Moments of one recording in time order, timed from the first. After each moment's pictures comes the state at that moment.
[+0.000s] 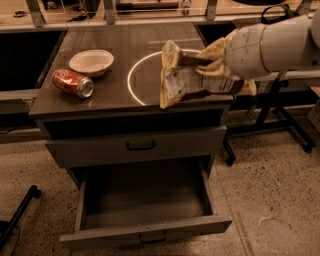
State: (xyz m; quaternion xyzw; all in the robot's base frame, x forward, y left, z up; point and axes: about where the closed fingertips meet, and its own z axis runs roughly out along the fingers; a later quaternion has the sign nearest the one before) arm 0.586 -0.111 0.968 -0.68 0.53 -0.04 0.50
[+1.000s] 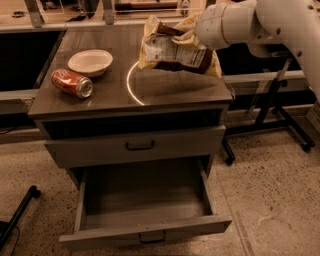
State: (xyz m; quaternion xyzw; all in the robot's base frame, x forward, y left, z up) arm 0.717 -0.062 0.981 -0.64 0.52 0.01 0.56
